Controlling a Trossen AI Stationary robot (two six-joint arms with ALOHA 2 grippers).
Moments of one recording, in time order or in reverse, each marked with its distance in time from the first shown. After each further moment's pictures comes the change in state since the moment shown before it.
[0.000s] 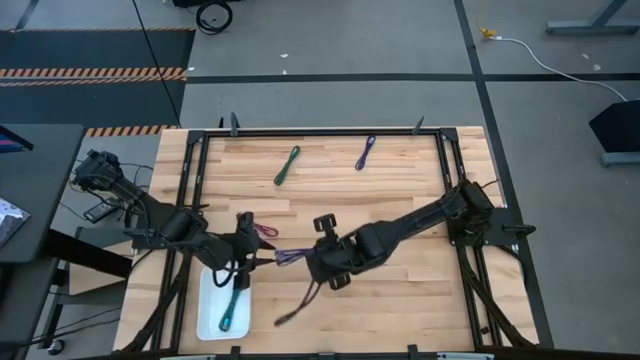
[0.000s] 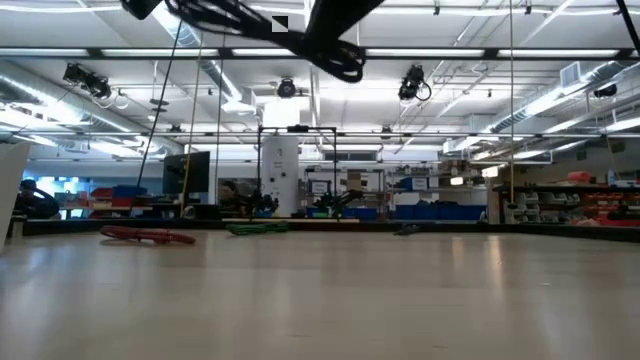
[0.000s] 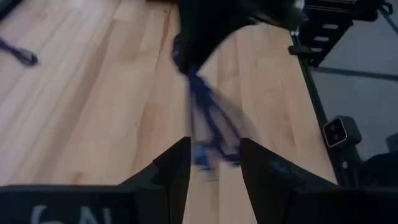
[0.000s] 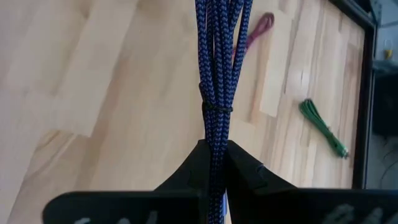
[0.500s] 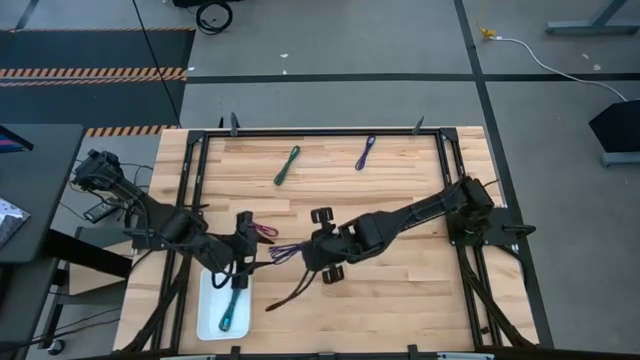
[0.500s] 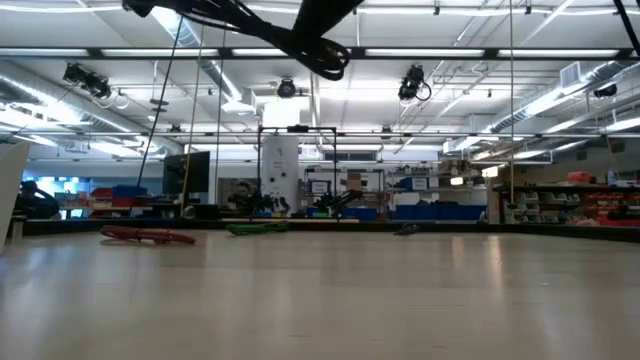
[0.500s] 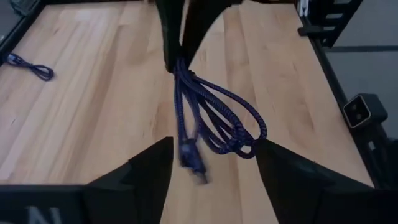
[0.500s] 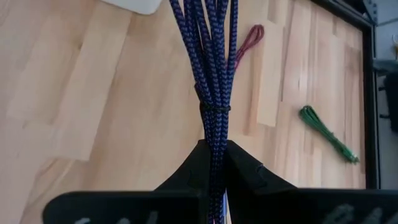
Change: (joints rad) left arm -0.006 0.000 0.000 -0.047 -0.034 0.083; right arm -0.048 -0.017 0.000 0.066 -0.044 0.010
